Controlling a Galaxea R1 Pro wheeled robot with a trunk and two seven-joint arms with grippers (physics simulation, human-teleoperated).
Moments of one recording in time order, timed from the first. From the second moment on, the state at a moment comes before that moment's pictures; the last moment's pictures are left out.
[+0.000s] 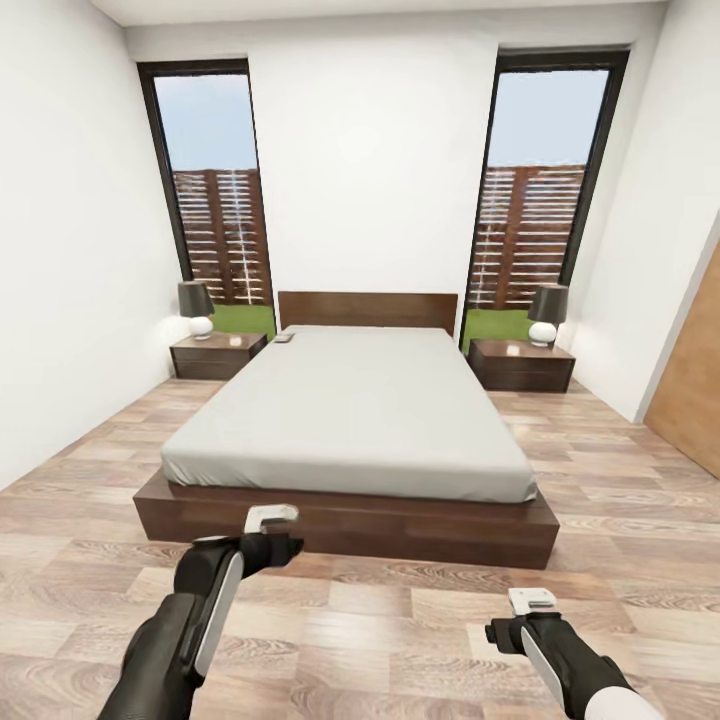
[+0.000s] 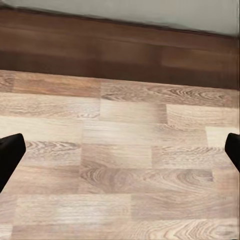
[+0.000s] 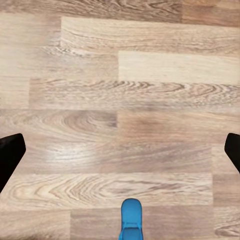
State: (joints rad) left arm -0.37 -0.12 -0.01 -1.37 0.03 0.92 -0.03; right arm -0.53 -0.09 0.00 -0.45 -0.01 0.42 -0.02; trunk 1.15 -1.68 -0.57
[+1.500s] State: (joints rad) left arm -0.39 -0.12 -0.03 -1.30 0.08 0.90 -0.02; right arm -0.53 -0.10 -0.02 -0.16 -0.01 0.13 -0.03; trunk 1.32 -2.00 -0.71
